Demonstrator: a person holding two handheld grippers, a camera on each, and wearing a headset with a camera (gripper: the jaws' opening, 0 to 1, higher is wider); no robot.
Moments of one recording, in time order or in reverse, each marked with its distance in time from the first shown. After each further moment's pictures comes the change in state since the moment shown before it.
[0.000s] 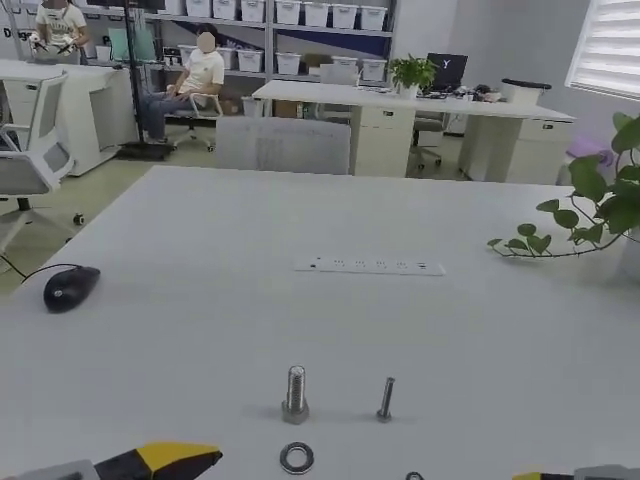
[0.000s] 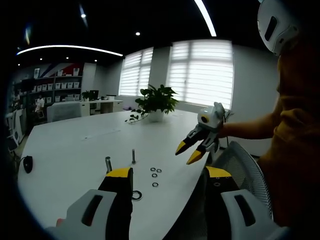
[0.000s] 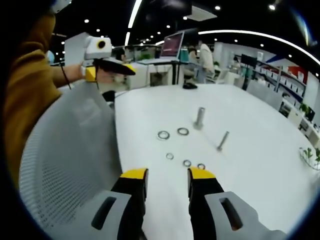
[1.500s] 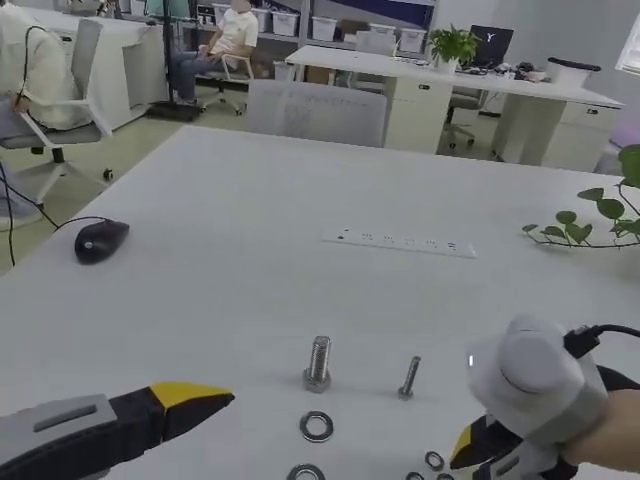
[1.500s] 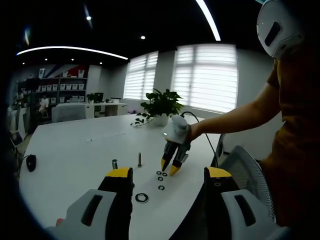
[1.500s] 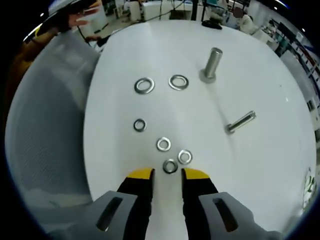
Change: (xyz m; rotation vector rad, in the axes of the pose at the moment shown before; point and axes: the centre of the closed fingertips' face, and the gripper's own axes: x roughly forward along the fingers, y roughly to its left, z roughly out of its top) left arm -0.005 0.015 0.007 -0.017 -0.040 0.036; right arm 0.068 -0.050 -0.052 -0.124 0.587 0.172
